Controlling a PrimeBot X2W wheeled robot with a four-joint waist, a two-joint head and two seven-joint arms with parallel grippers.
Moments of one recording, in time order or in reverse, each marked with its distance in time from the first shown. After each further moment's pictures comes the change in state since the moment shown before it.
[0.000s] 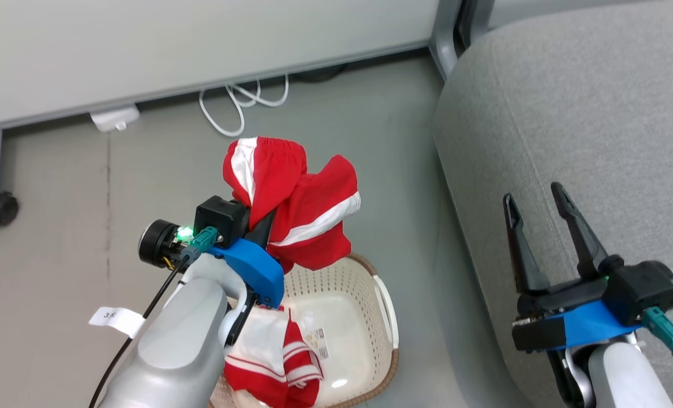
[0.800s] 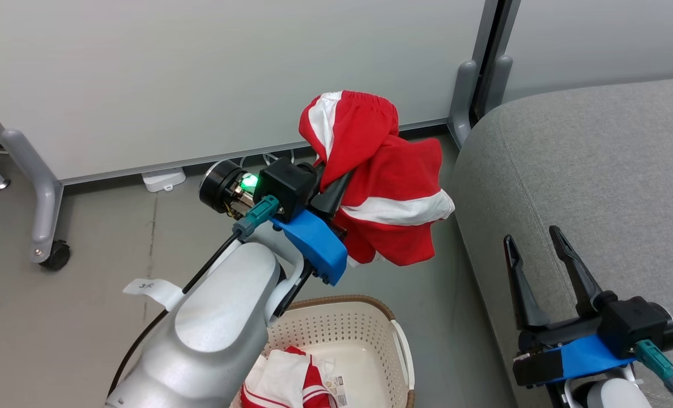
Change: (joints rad) left arm -0.069 -0.032 -0.112 -0.249 -0.012 -0.018 0.051; right arm 0.110 0.020 -0.018 0.014 -0.014 0.000 0.000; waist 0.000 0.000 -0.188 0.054
